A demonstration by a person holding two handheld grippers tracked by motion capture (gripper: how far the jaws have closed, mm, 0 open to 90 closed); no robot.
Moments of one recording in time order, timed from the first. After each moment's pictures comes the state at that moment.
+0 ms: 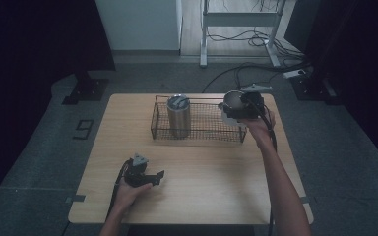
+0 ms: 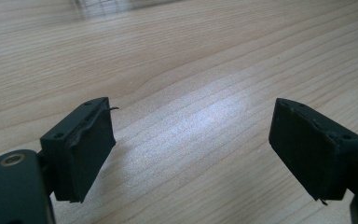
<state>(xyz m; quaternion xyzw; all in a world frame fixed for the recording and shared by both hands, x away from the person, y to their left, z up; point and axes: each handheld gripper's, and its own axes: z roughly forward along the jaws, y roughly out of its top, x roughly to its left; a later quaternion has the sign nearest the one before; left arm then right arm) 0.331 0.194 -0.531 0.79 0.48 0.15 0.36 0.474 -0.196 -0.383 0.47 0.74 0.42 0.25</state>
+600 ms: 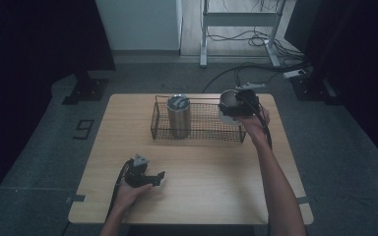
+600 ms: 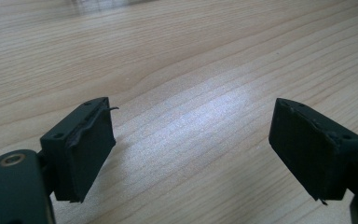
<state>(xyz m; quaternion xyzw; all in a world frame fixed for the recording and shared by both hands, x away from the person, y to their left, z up) 0.331 0.192 -0.533 0.79 0.47 0.14 0.36 0.494 -0.186 -0.392 0.47 0.74 0.41 0.24</state>
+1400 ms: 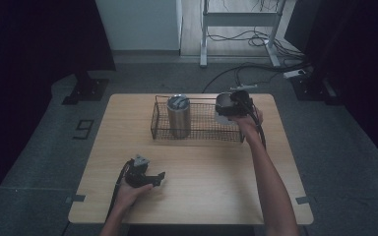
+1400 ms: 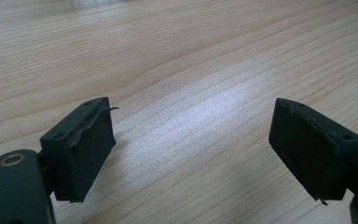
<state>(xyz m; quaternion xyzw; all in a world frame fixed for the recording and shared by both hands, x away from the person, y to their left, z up) 0.331 0.192 -0.534 0.79 0.47 0.14 0.36 0.518 -0.176 -0.418 0.48 0.75 0.40 0.22</state>
